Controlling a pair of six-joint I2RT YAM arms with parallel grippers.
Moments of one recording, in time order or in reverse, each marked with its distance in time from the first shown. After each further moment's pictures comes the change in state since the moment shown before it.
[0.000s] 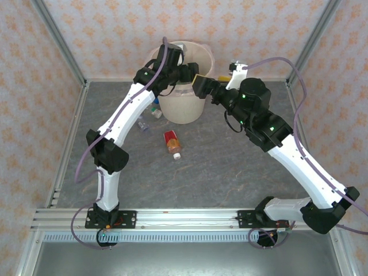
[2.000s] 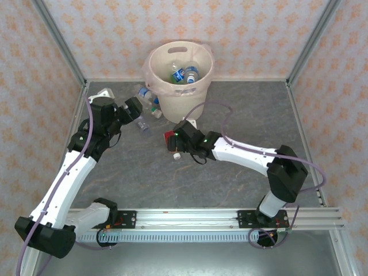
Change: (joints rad) left arm 0.243 -1.012 -1.165 0.197 -0.085 -0.262; right arm 0.244 0.441 -0.298 -0.126 0.062 0.251
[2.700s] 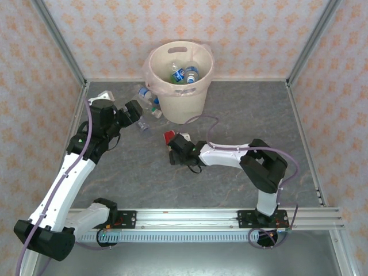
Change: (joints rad) left arm 0.000 -0.018 -0.013 -0.021 0.008 0.015; right arm 0.031 0.175 -0.051 0.093 -0.040 -0.019
